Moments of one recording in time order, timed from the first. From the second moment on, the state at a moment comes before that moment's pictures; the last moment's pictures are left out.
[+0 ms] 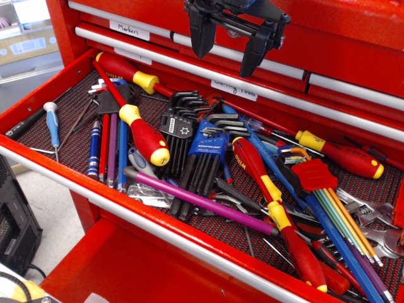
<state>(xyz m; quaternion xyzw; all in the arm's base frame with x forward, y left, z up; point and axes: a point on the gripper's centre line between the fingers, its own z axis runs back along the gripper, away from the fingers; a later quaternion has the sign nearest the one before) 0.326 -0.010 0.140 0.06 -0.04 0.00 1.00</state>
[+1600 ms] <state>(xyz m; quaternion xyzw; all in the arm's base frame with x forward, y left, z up) 0.251 -0.067 0.035 -0.02 -0.07 -0.63 0.77</state>
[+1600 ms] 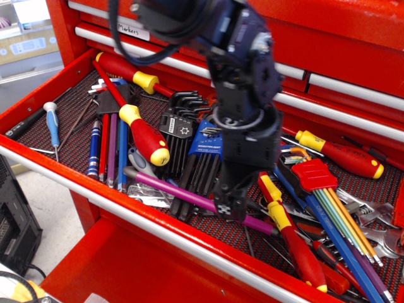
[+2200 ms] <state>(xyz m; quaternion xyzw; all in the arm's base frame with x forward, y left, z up) 0.254 -0.063 0.000 -0.05 -0.08 -0.62 0.78</state>
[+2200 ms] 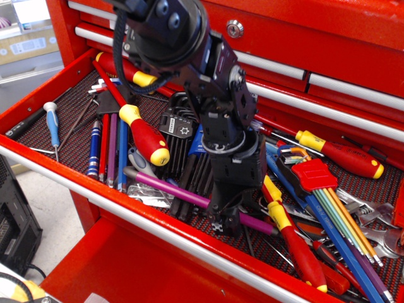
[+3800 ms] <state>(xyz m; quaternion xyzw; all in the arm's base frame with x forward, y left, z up) 0.277 -0.048 0.082 0.04 0.01 -0.62 0.78</state>
